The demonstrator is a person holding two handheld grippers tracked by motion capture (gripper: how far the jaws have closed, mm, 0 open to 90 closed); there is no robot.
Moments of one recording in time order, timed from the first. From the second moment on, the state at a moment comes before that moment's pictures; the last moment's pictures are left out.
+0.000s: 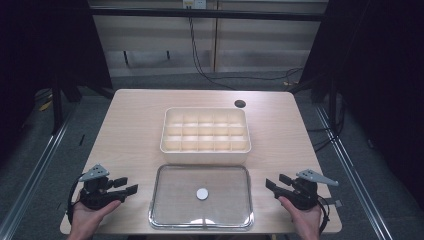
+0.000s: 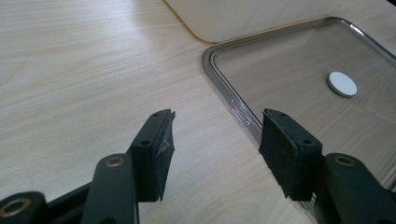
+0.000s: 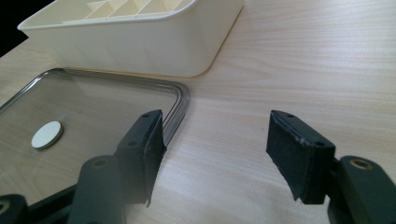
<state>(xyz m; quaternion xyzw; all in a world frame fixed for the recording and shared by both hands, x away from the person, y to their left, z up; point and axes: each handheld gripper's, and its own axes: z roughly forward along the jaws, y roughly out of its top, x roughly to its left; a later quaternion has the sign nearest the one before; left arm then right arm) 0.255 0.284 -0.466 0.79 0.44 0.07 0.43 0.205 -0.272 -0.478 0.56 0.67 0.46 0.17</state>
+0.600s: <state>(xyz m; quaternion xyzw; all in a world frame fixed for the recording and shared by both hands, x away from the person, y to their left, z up) 0.262 0.254 -0.443 0.81 0.40 0.07 0.42 0.216 -0.247 -0.450 0.52 0.71 0.45 0.13</state>
